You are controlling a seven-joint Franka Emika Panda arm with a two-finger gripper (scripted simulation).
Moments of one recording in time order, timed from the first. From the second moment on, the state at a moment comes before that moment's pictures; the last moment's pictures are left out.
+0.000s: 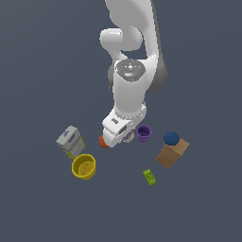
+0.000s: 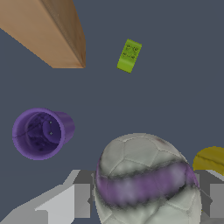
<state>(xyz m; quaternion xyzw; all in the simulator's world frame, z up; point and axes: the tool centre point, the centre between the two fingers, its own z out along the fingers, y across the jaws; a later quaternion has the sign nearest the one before) 0.030 0.022 0.174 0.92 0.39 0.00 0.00</state>
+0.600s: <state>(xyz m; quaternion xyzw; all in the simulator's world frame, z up) -0.004 0.017 0.294 0.92 0.39 0.00 0.00</state>
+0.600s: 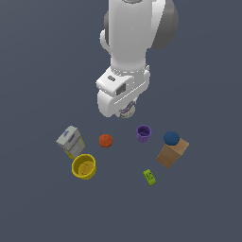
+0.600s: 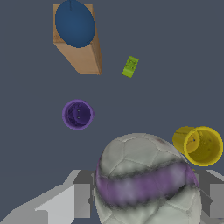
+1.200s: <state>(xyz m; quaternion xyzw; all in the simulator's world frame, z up) -0.021 0.014 0.360 0.92 0.39 0.00 0.00</state>
